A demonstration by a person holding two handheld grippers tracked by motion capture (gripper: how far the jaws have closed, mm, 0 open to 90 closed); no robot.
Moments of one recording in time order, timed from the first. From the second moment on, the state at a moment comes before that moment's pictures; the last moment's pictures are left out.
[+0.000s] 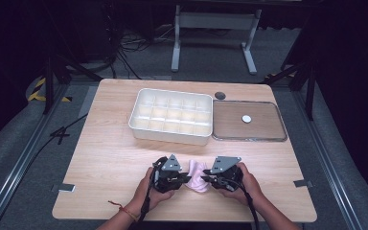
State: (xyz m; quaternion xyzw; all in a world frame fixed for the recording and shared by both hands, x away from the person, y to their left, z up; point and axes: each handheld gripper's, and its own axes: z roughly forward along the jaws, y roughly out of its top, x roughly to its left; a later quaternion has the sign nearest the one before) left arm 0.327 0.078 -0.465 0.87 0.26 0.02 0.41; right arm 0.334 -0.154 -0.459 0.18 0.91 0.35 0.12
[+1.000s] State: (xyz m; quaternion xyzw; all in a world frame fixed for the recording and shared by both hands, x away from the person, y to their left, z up) left arm 0.319 0.069 -0.462 0.89 0.23 0.09 0.38; right arm 0.339 -0.125 -0.470 0.19 0.90 0.37 0.14
